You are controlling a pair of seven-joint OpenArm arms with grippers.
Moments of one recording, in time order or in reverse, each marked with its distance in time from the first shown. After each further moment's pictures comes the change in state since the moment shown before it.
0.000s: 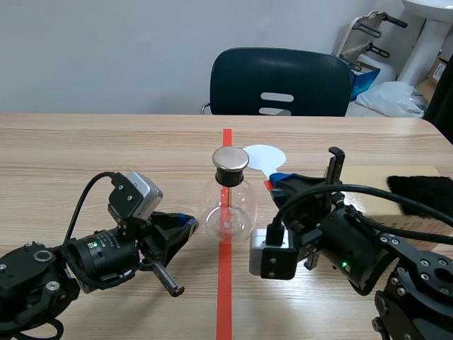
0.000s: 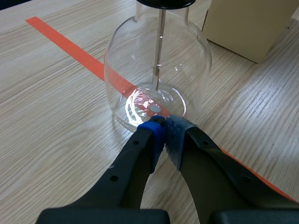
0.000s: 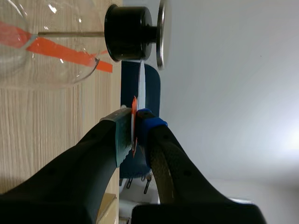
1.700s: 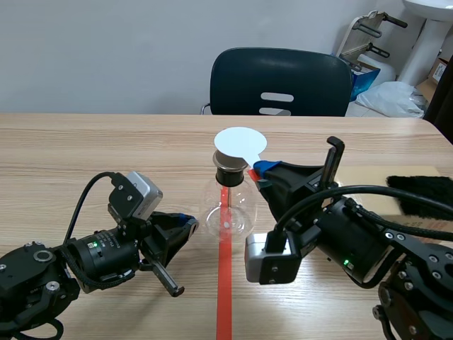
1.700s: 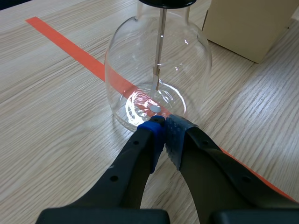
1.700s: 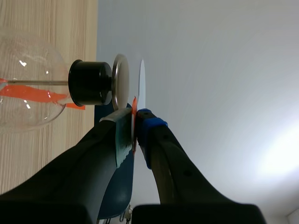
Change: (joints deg) left arm 0.0 0.0 0.0 0.0 0.0 0.0 0.0; right arm 0.0 0.0 0.5 2.0 1.5 -4.8 11.2
